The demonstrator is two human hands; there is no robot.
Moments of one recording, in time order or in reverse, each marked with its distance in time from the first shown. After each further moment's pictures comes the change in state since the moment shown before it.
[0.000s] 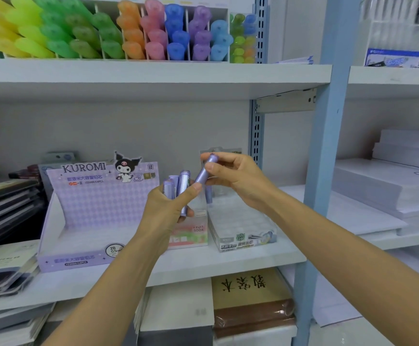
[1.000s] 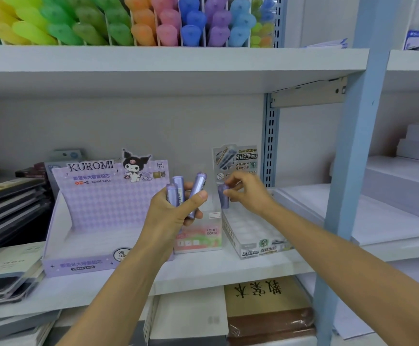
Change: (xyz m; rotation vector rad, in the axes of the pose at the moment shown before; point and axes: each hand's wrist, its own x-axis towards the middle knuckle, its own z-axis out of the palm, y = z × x) left_hand 0.005 -0.010 -0.015 -0.094 -0.072 0.045; right_hand 0.038 0.089 -0.036 -0.810 0.085 -0.005
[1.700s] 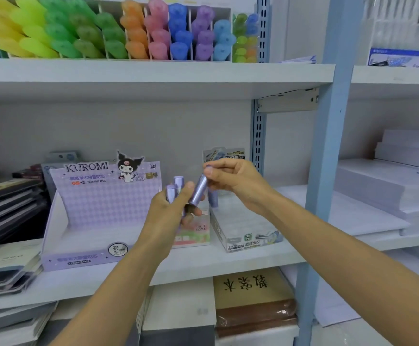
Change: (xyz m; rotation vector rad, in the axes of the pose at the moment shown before) left_hand -0.017 0.011 0.018 0.032 0.020 -0.037; right_hand -0.035 -0.076 -0.034 0.786 -0.120 0.055
